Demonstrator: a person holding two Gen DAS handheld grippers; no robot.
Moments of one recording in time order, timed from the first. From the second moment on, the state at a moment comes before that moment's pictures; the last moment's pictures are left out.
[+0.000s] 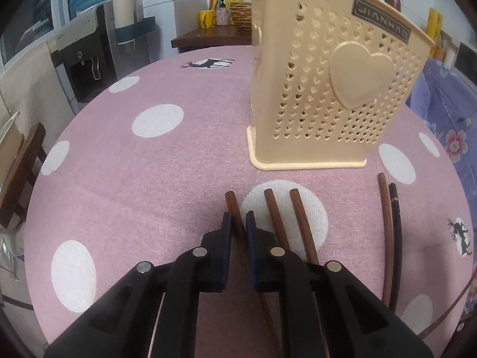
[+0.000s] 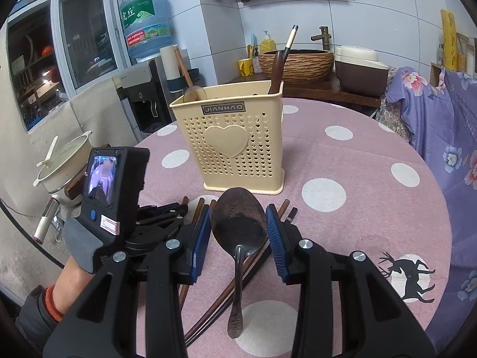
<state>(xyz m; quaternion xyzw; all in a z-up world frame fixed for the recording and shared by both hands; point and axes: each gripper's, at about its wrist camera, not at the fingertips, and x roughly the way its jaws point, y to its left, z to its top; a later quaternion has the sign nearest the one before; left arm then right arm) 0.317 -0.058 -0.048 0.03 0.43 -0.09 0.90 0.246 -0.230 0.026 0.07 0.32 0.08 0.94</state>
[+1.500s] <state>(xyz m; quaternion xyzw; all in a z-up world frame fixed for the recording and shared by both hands) 0.270 -0.012 0.147 -0.04 0.20 -0.14 0.97 0.263 -0.232 0.108 0.08 0.25 0.10 0.96</state>
